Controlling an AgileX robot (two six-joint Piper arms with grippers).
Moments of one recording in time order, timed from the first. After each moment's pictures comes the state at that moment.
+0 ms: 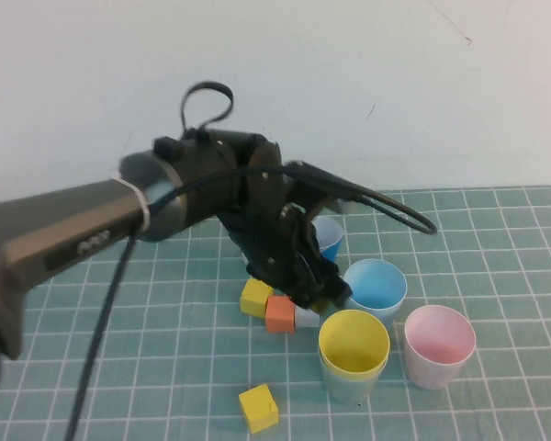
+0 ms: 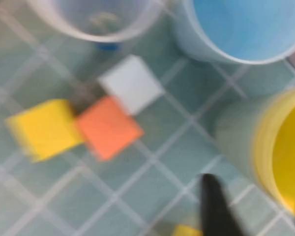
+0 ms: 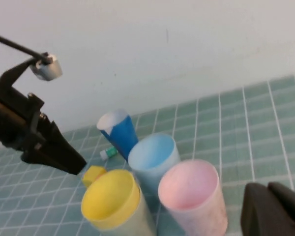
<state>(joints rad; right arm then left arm) -0.02 -0.01 -0.01 0.78 0.45 -0.37 -0.66 1.95 -1.52 -0.25 0.85 0.22</state>
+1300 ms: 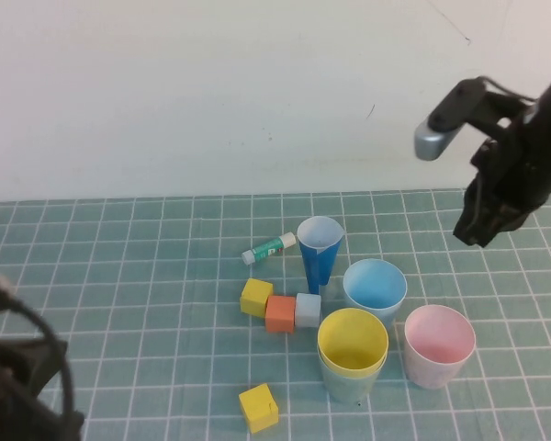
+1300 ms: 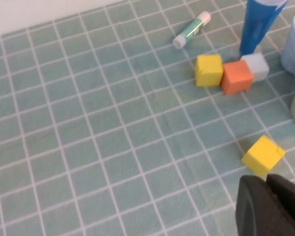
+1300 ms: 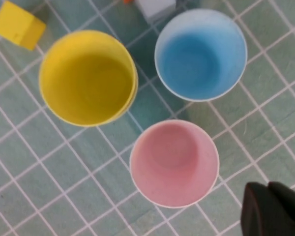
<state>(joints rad) 0.29 1.79 -1.53 0.22 1.16 -0.71 -0.63 0.72 -0.63 0.28 0.68 -0.40</state>
